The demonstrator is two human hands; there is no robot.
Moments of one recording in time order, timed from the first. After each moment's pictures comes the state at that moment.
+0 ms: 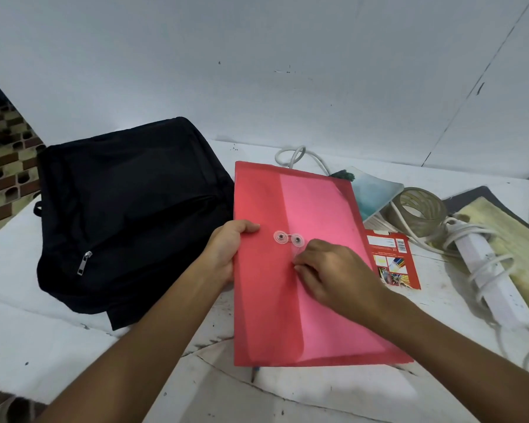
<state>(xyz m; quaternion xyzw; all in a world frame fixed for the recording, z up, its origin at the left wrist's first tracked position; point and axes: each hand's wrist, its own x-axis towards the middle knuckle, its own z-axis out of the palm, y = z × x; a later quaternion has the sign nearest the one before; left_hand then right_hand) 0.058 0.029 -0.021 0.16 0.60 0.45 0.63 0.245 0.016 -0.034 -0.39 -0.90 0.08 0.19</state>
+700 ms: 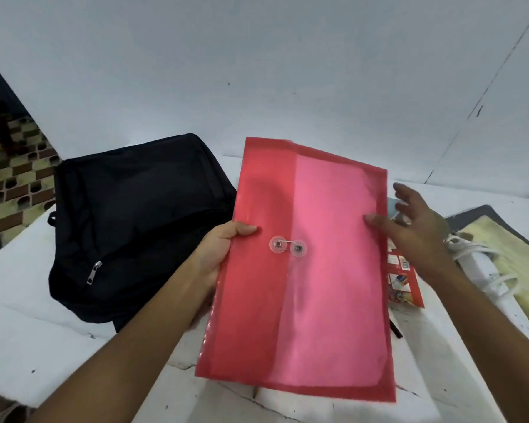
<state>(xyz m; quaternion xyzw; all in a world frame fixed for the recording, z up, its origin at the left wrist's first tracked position) 0.034 0.029 -0.008 0.24 0.51 0.46 0.69 0.322 0.078 -0.002 -0.60 -0.59 0.31 0.43</state>
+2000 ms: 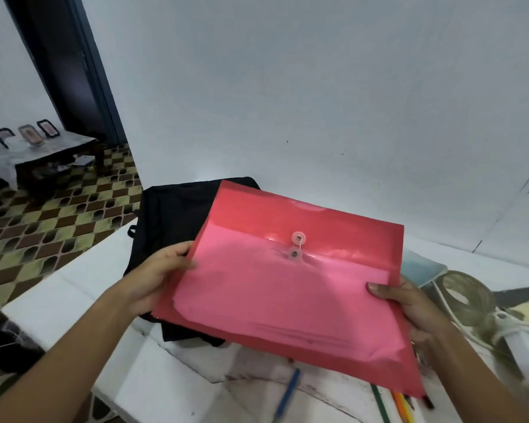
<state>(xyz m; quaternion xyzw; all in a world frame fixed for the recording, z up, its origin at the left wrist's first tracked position) -0.100 -0.050 0.016 0.39 0.51 0.50 0.58 0.282 0.066 -0.006 -0.33 -0.41 0.79 0.33</state>
